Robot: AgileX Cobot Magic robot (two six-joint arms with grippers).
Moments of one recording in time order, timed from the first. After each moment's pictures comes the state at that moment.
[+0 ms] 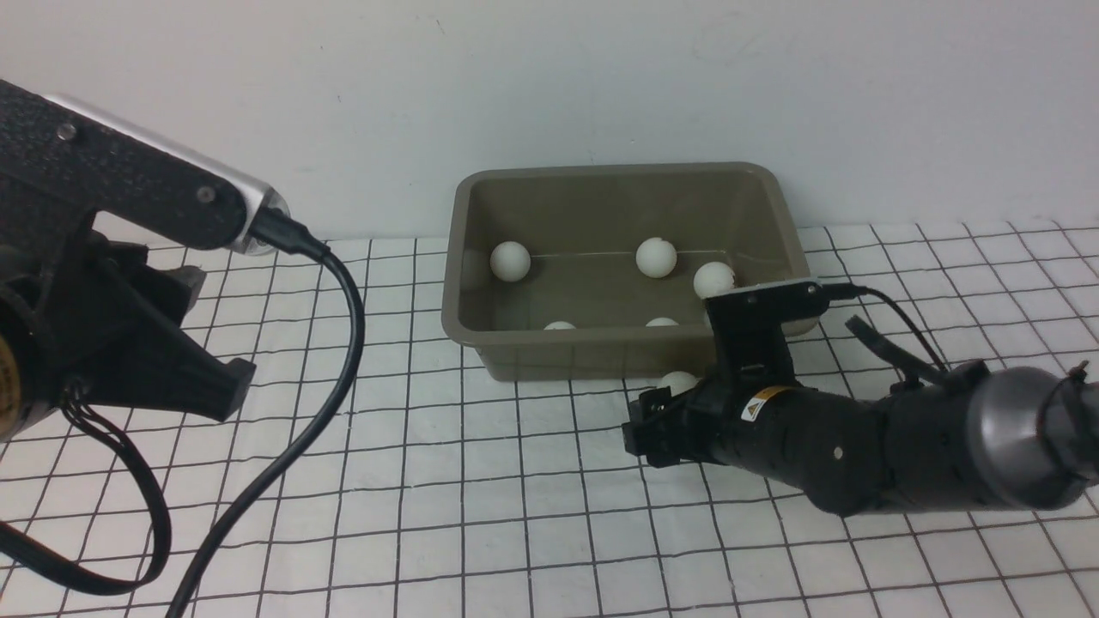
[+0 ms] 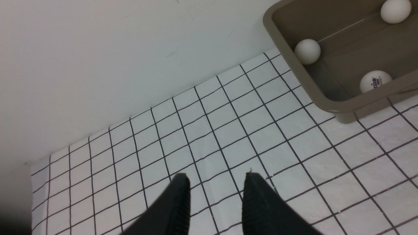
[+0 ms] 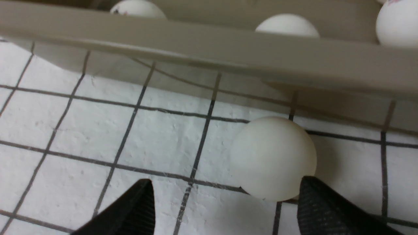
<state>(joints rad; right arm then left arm) 0.59 1.88 -0.87 0.52 -0.16 -0.23 -0.66 0.94 -0.83 0.82 0.76 -0.63</state>
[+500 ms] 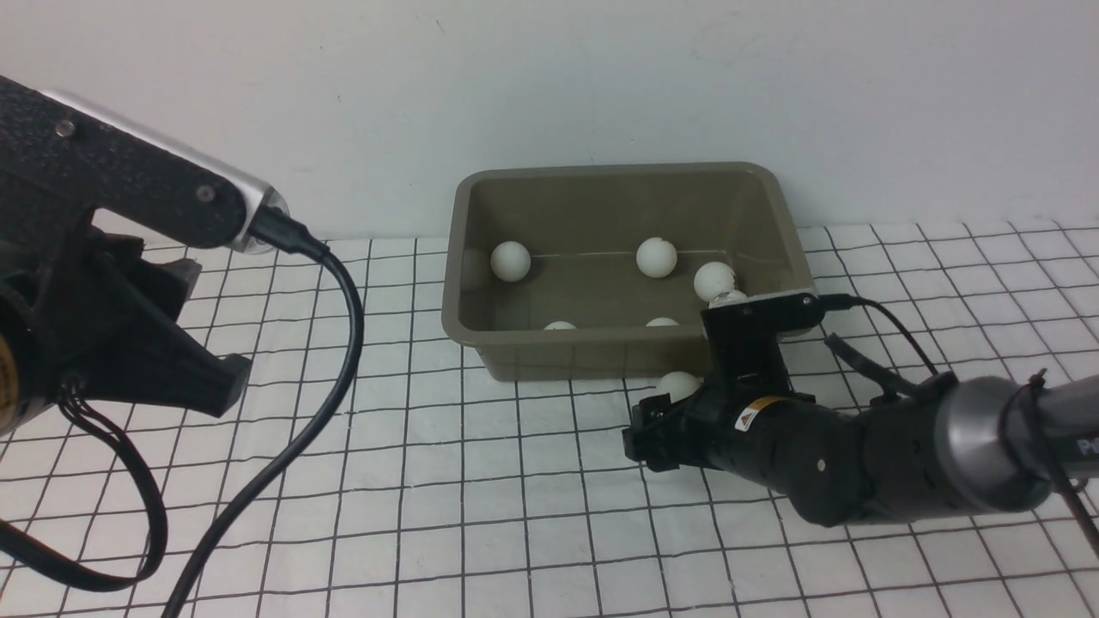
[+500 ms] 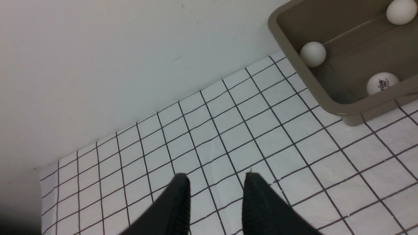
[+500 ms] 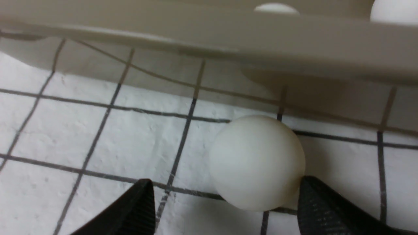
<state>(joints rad) 0.59 1.95 -0.88 0.52 -0.23 -0.23 -0.66 0.94 -0.83 0.85 0.76 -0.63</state>
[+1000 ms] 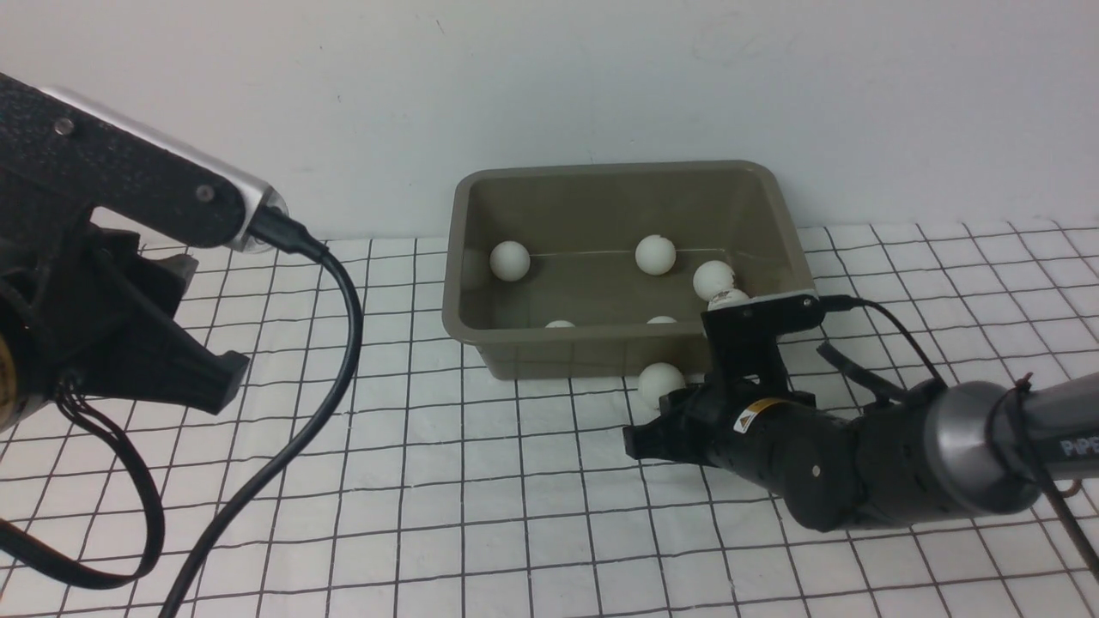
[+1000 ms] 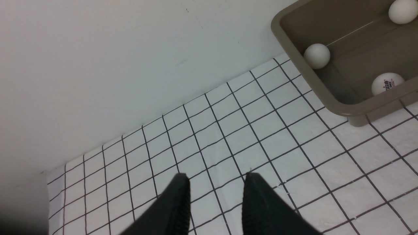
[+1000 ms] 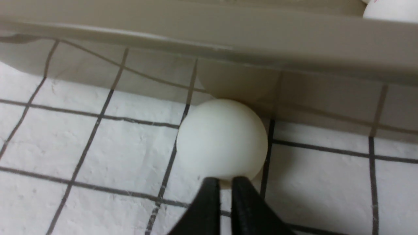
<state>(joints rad) 0.59 1.96 -0.88 0.52 -0.28 -0.25 -0.66 0.94 -0.83 0.87 0.76 -0.63</state>
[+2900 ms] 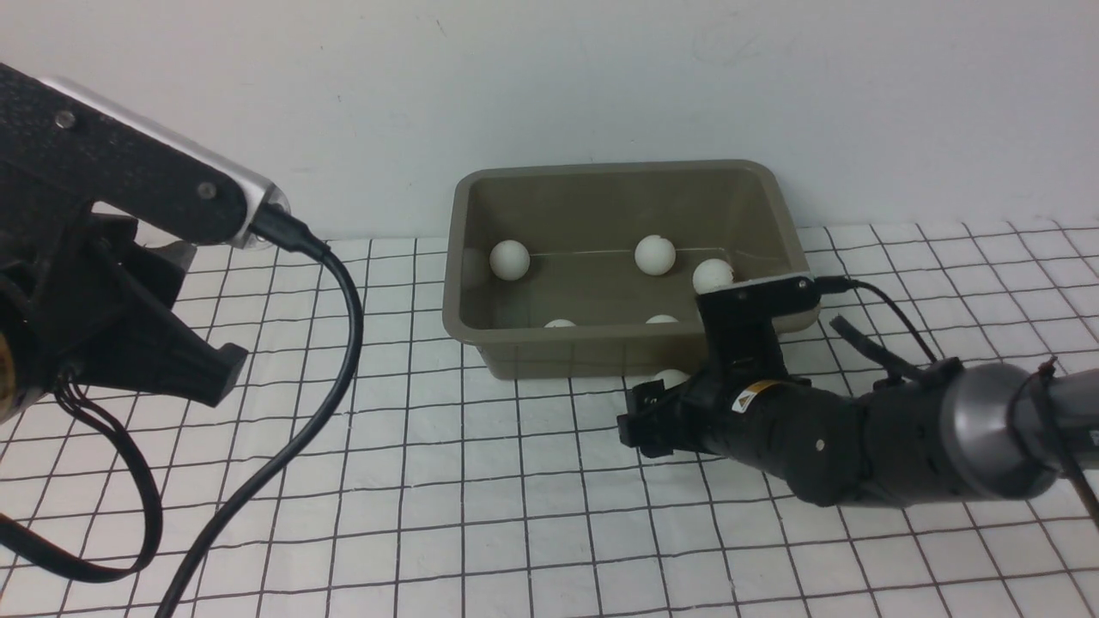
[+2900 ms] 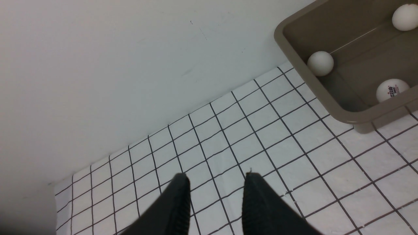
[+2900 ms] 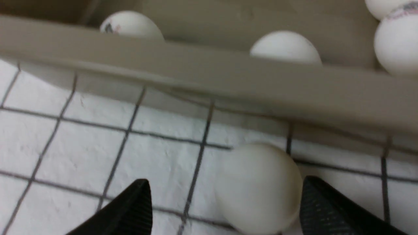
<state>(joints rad) 0.59 1.93 -0.92 0.56 -0.19 -0.29 -0.66 0.94 -0.83 0.89 0.75 -0.63</state>
